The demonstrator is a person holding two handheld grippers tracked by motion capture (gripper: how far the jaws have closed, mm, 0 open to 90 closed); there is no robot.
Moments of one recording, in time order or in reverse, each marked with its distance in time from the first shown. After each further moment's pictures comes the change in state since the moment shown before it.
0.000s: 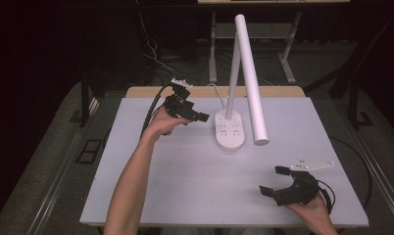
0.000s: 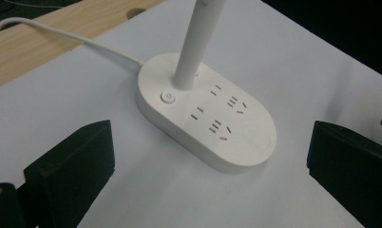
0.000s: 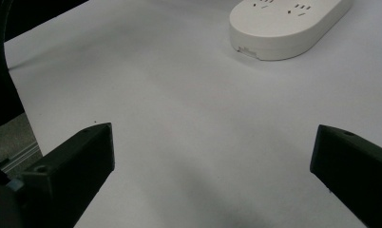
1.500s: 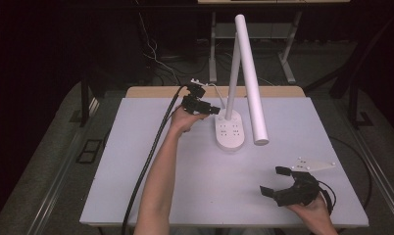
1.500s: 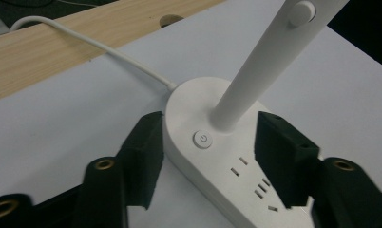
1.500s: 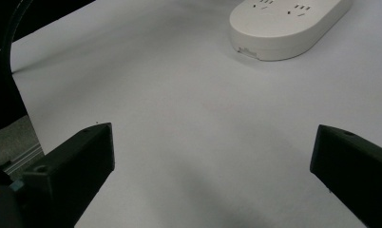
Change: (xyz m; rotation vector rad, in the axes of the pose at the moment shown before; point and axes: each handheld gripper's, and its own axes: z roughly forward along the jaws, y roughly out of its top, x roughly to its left) left arm 0.015 0.011 0.069 -0.008 0.115 -0.069; right arm 0.000 -0.002 -0.001 -0.007 0.004 0.003
